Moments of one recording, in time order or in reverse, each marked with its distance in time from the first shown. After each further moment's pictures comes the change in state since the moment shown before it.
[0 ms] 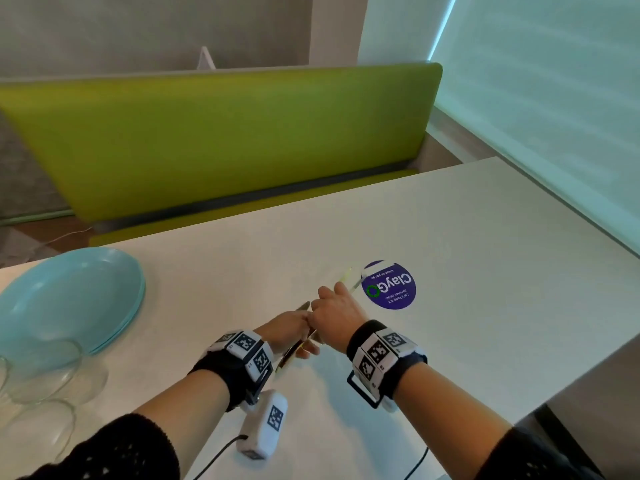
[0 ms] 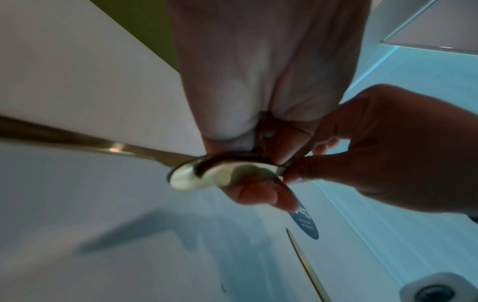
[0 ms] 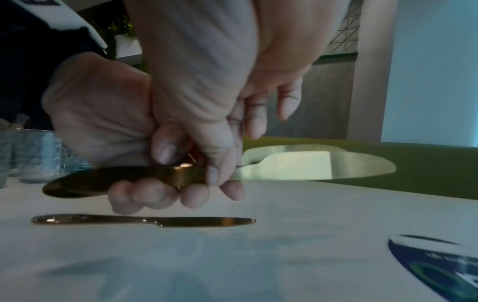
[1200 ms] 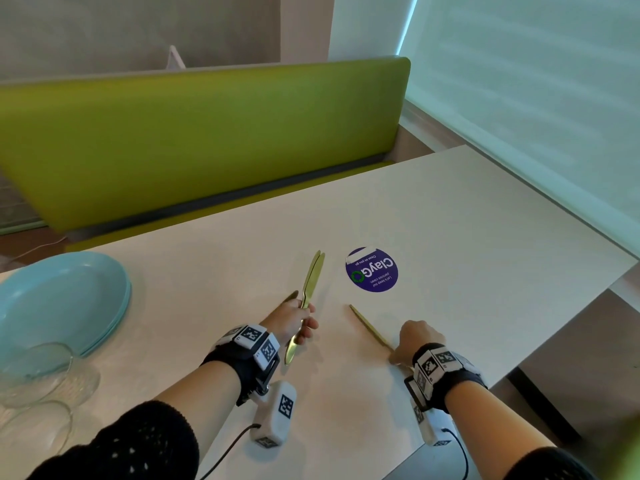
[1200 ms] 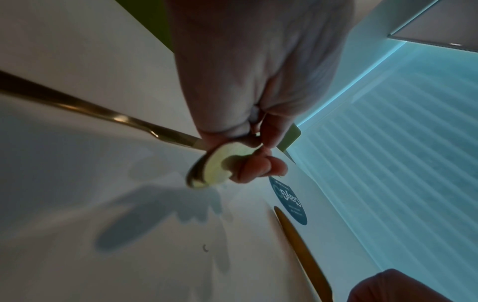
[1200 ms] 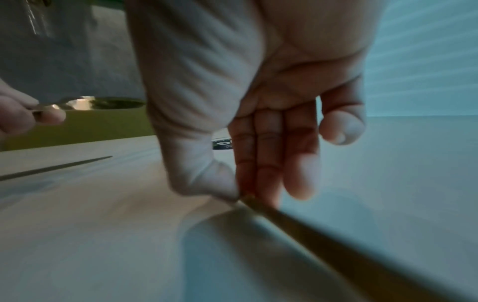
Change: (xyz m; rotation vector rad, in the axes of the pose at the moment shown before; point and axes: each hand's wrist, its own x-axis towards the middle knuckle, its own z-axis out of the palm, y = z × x) left_hand 0.010 -0.009 0.017 -0.201 0.089 -0.020; right_hand -0.097 0.038 0.076 0.603 -0.489 0.969
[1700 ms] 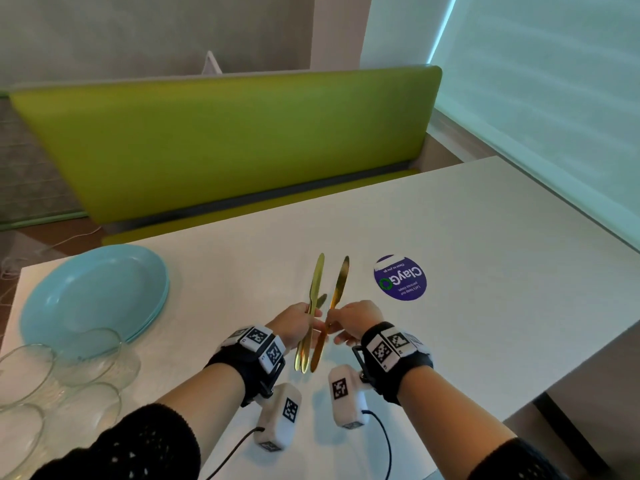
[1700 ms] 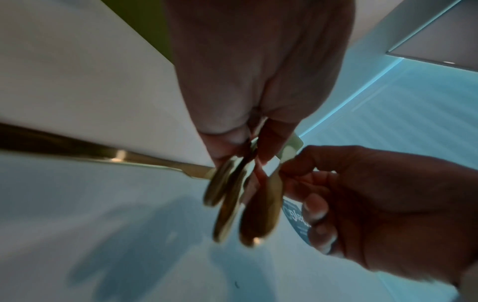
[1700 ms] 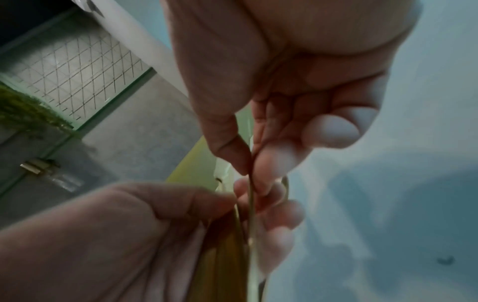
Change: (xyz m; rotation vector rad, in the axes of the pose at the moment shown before) left_hand -0.012 -0.006 -0.039 0.050 0.005 -0.018; right_hand -0.035 -0.130 -0.023 0.822 -0.214 -0.172
